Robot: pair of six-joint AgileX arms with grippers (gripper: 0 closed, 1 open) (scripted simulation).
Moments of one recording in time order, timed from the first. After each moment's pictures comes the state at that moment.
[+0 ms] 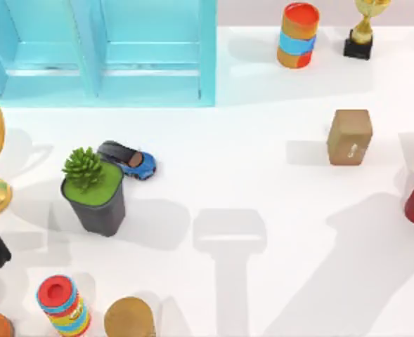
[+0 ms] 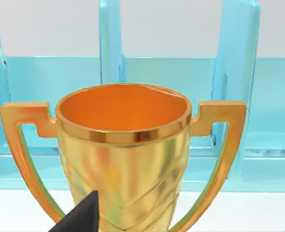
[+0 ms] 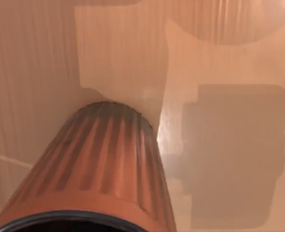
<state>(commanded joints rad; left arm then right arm) 0.00 0.00 0.00 0.00 0.00 0.00 -0.42 2.05 1.50 -1.02 0.00 -0.38</state>
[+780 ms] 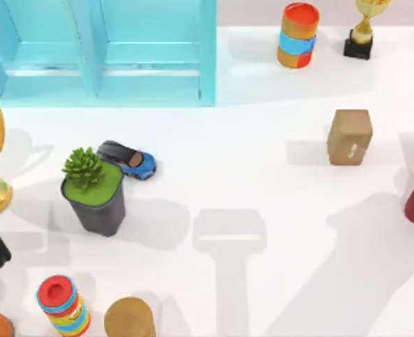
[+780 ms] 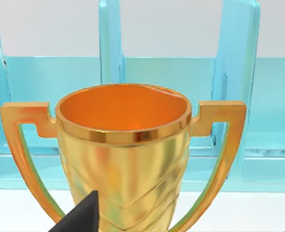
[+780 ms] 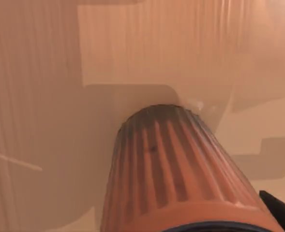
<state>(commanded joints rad) 0.00 0.00 0.00 0.00 0.00 0.00 -0.42 2.05 1.50 -1.02 0.00 -0.38</state>
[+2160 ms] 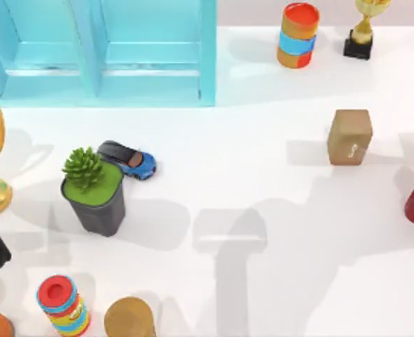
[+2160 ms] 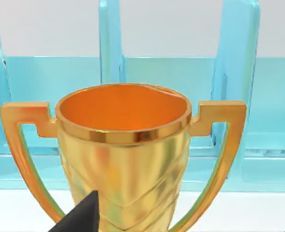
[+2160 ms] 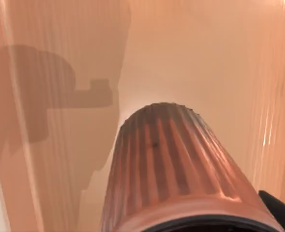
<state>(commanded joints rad) 0.00 0.00 0.00 0.00 0.00 0.00 -0.42 2.01 1.98 -1.52 0.00 -0.38</state>
